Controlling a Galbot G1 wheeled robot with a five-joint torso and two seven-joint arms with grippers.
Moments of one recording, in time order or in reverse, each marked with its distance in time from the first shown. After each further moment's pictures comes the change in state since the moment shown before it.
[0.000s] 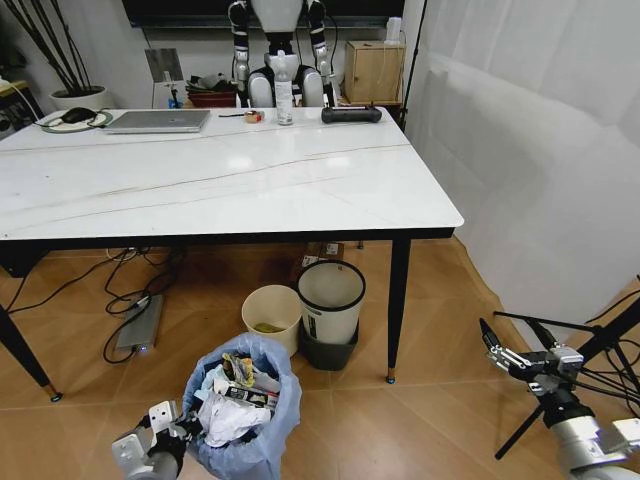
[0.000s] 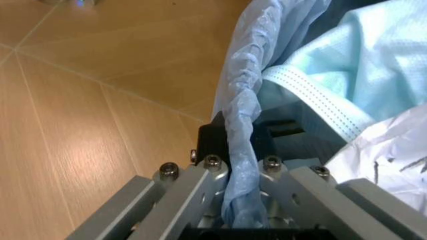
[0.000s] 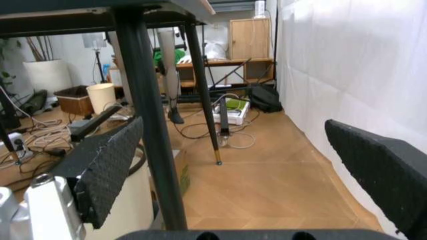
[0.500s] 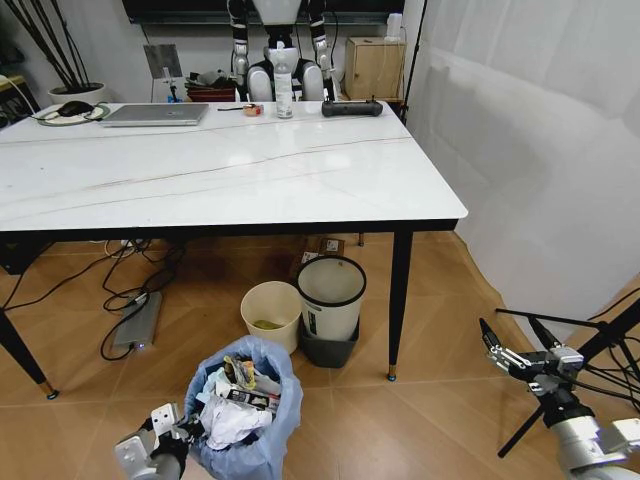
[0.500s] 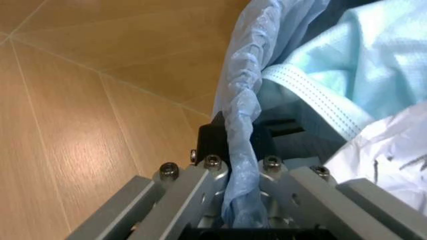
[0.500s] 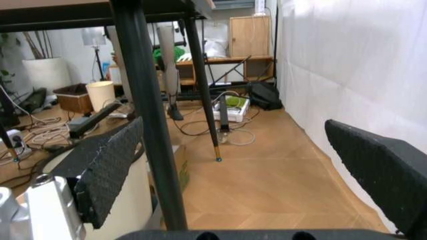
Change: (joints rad) left arm -0.008 -0.017 0.003 0.021 0.006 -0.006 0.001; right arm 0.000 0.000 0.000 0.000 0.000 0.000 0.000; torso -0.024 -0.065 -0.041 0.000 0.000
